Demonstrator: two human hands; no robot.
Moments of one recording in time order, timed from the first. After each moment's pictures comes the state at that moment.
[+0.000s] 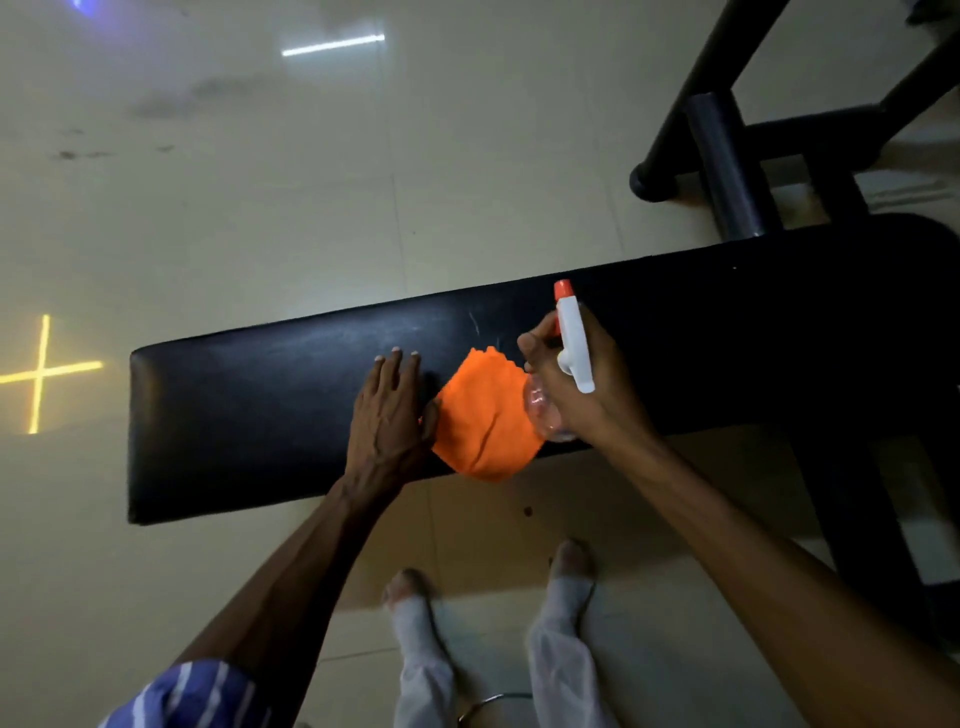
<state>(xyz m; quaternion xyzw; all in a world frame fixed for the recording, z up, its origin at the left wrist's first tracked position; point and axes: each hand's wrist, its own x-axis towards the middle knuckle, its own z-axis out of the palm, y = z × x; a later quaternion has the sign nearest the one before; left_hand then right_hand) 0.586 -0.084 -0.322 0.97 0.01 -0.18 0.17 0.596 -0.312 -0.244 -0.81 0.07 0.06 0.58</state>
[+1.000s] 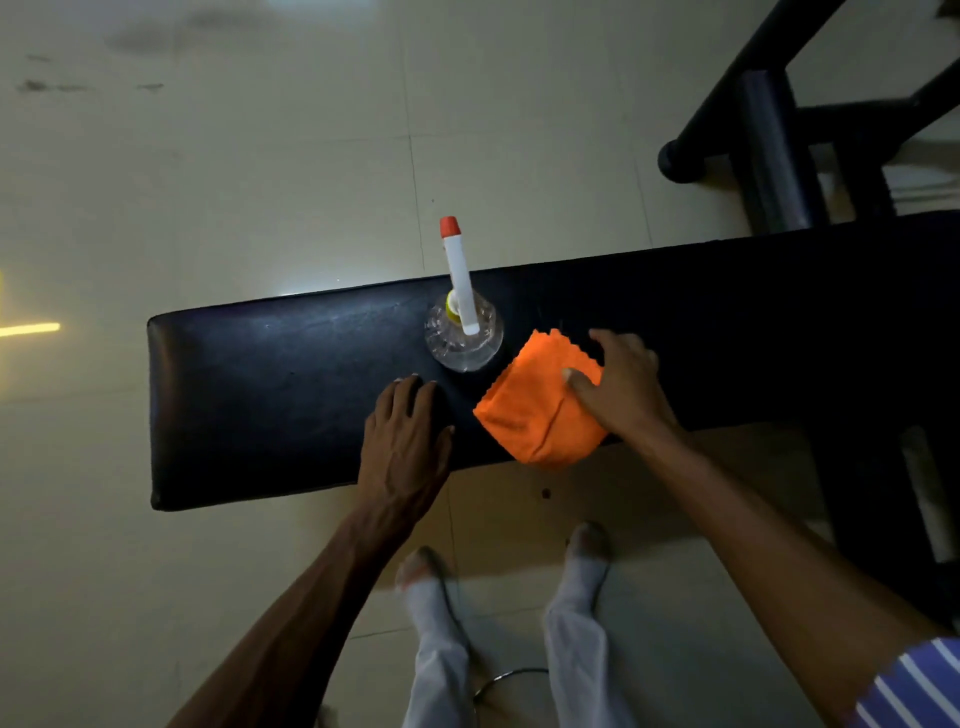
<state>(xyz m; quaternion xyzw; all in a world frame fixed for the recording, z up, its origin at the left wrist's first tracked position) 0.544 -0.016 -0.341 0.96 -0.02 -0.19 0.20 0.605 -0.272 -0.311 -0.93 0.15 0.23 0.26</state>
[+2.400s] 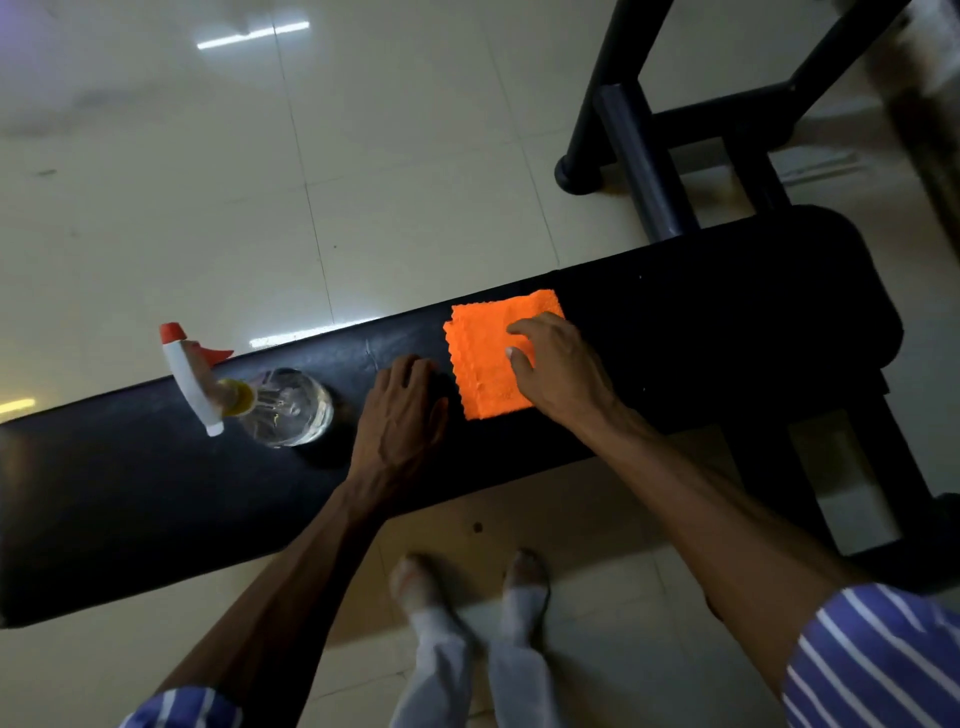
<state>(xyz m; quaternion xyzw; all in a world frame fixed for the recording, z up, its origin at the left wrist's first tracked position) 0.641 -0.208 -0.325 0.96 -0.13 -0.16 0.21 0.661 -0.421 -0.300 -0.95 0.04 0.15 0.28</state>
